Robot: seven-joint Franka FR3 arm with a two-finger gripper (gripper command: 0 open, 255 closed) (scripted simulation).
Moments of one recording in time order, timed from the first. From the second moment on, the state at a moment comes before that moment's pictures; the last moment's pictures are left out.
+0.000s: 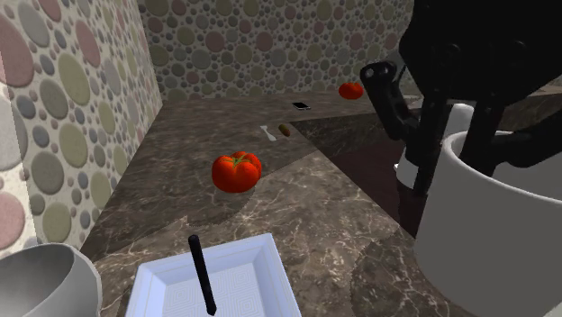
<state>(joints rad) 0.28 -0.08 0.09 -2.15 0.08 2.03 0.08</state>
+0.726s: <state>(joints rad) 0.30 -0.02 0.12 -2.21 0.08 2.15 0.13</state>
